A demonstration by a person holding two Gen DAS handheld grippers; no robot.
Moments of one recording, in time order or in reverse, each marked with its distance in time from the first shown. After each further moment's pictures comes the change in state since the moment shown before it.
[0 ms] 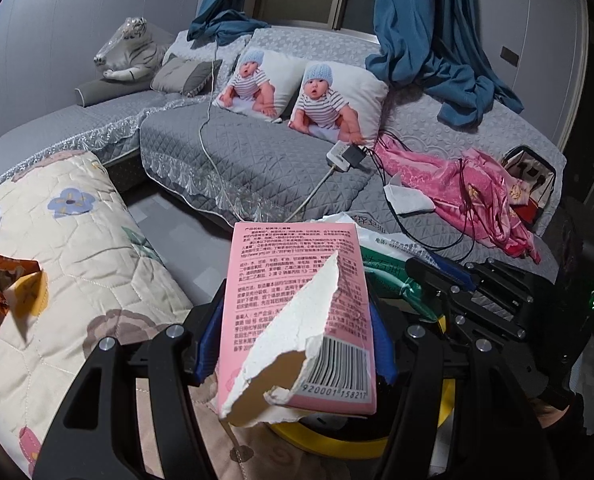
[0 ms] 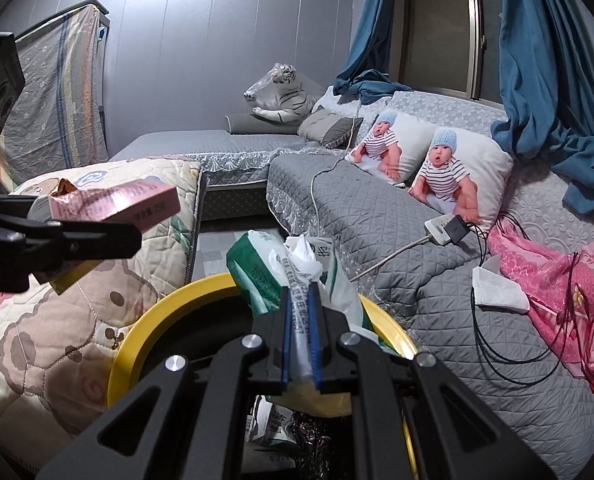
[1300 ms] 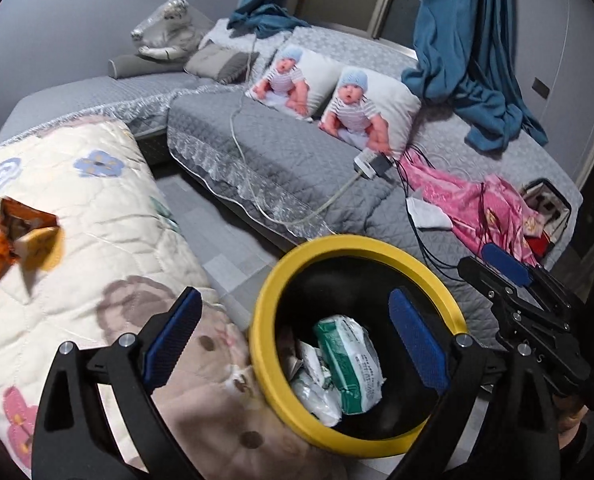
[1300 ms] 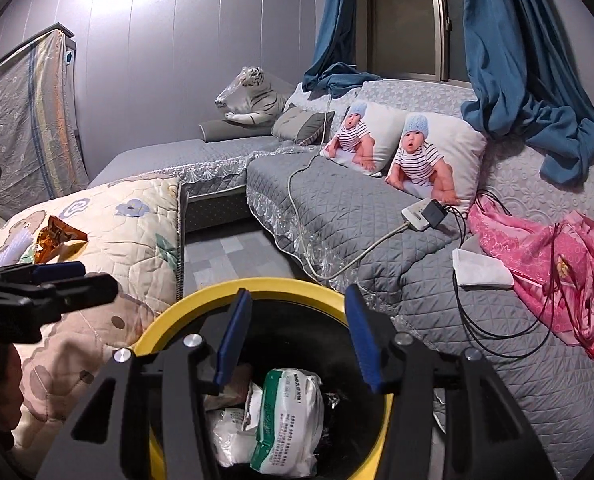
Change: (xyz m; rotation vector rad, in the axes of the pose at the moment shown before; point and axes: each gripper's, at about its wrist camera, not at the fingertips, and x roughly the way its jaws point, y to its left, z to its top) left arm -0.013 0.029 -0.012 -0.149 -0.023 0.055; right arm -0.022 -0.015 0.015 0.118 0.003 -0.042
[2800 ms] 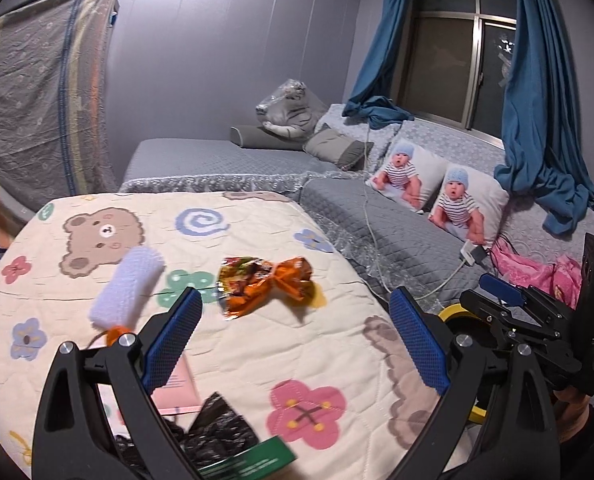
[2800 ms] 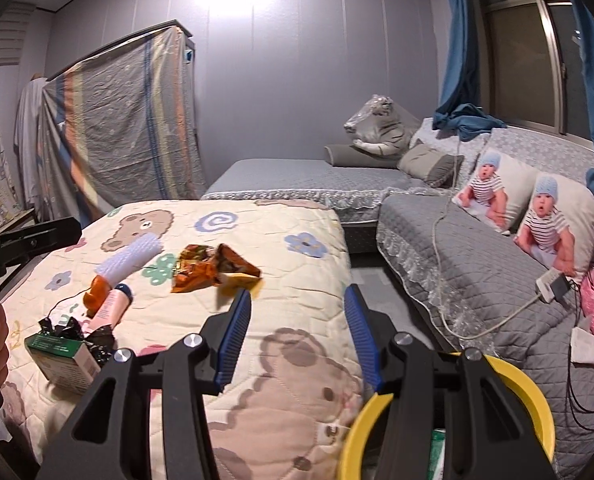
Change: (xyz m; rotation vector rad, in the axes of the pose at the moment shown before) left arm -0.212 0.141 -0.022 -0.116 -0.294 0.348; right arm -0.014 0.191 0.046 -0.189 -0.079 0.387
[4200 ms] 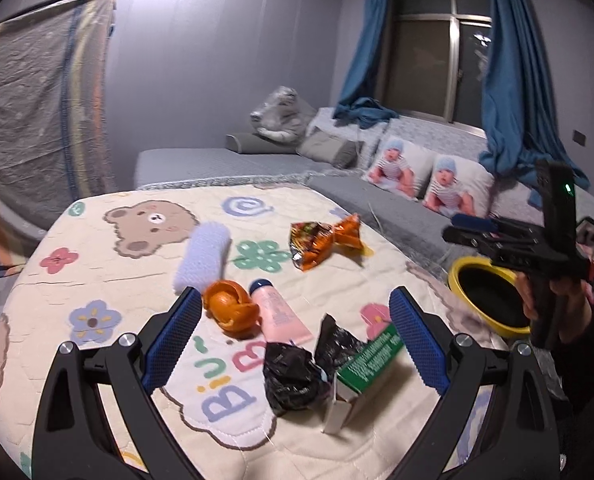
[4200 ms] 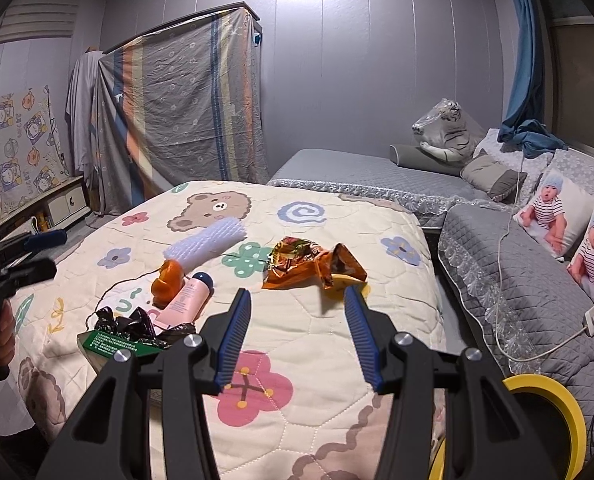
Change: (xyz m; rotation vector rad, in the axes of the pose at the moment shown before) left arm -0.080 0.110 -0.061 0.082 -0.026 -0.072; right arm 0.019 0.089 0.008 -0.116 0.038 0.176
